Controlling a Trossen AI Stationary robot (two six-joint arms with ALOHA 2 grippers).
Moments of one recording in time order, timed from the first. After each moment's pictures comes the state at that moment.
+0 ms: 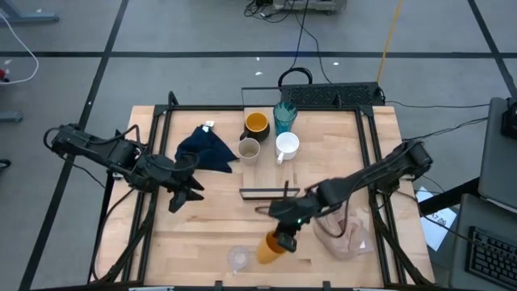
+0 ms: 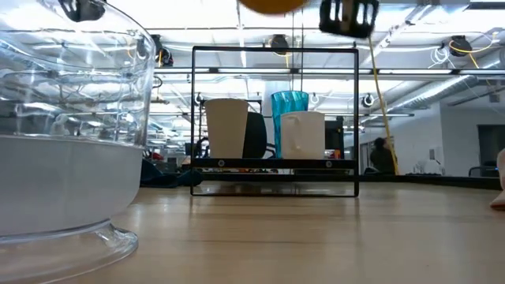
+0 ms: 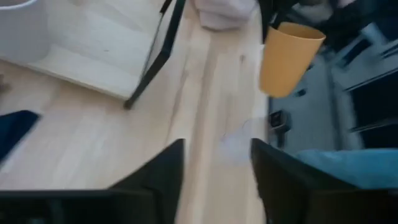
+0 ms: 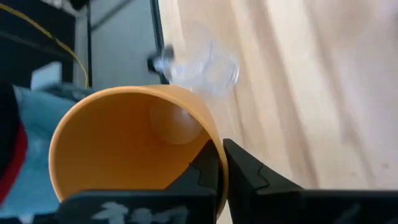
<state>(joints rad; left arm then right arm) -0.33 0.94 1.03 -0.78 -0.01 -0.69 0.39 1.69 1.35 -0.48 -0.17 0.80</state>
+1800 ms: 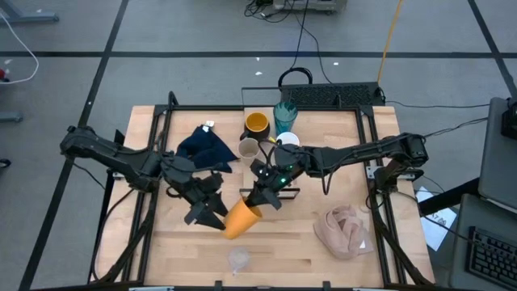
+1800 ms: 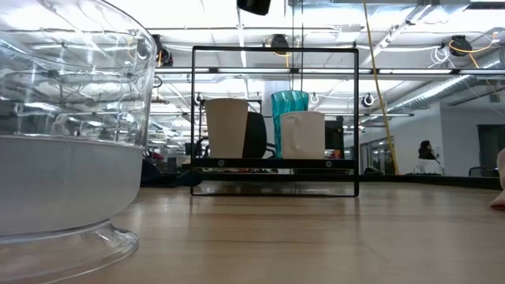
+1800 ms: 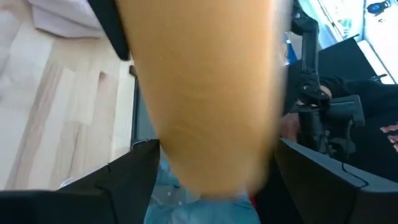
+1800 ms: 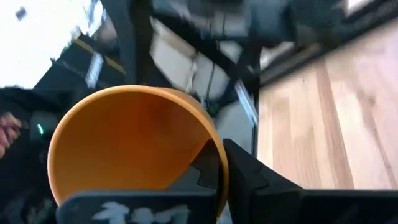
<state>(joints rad) -0.31 1.19 1.03 -0.15 0.38 -0.92 0.08 1.69 1.35 0.12 -0.51 0.82</state>
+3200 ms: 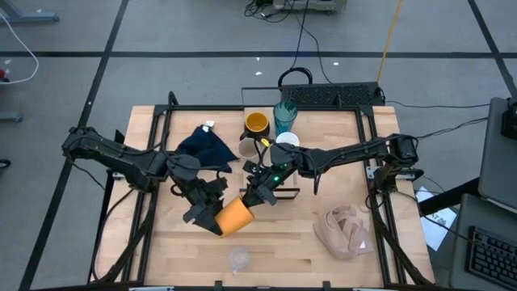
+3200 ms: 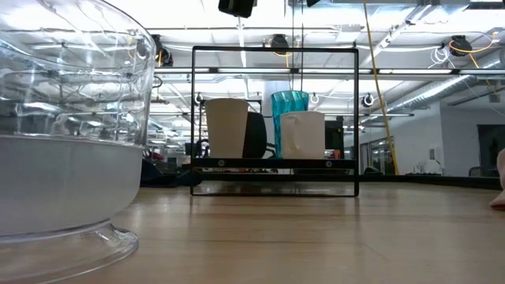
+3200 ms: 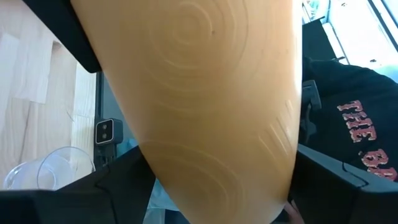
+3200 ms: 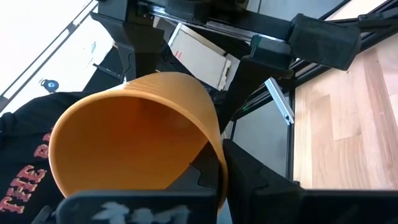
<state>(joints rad) -0.28 1.22 1.03 -0.07 0.59 -0.99 0.06 1.78 1.35 0.33 -0.65 0.97</state>
